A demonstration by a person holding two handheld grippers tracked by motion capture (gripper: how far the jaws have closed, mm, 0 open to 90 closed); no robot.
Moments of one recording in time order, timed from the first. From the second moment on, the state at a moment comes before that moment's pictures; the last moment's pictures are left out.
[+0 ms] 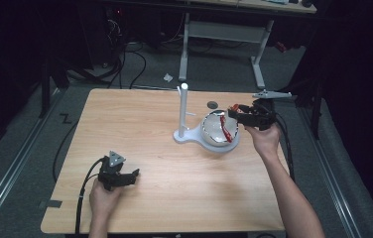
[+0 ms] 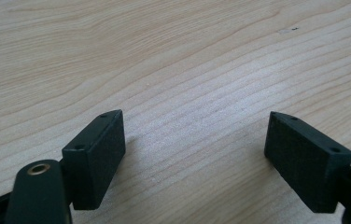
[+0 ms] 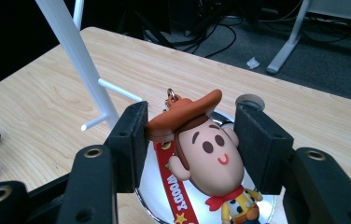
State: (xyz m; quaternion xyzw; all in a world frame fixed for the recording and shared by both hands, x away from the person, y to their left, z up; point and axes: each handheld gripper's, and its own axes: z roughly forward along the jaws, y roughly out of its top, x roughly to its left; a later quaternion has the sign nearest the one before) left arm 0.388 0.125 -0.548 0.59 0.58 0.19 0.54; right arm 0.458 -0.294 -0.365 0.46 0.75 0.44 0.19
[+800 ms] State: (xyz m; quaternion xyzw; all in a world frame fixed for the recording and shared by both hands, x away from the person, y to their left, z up) left arm 0.388 0.125 -0.548 0.59 0.58 0.19 0.54; right arm 0.474 -0.281 -0.395 0.47 0.75 0.42 0.17
